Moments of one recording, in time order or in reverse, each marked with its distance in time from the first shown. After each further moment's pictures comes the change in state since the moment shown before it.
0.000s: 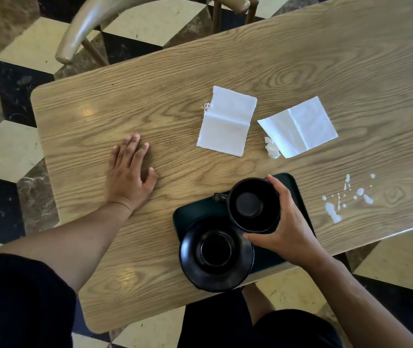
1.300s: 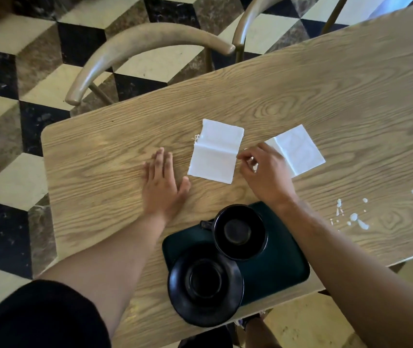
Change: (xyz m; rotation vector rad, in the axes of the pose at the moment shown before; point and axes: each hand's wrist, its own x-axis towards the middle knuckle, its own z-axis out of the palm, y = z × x) left_hand 0.050 0.101 0.017 0.006 -0.139 -0.180; right_hand 0.133 -0.054 -0.038 -0.253 0.345 -0.204
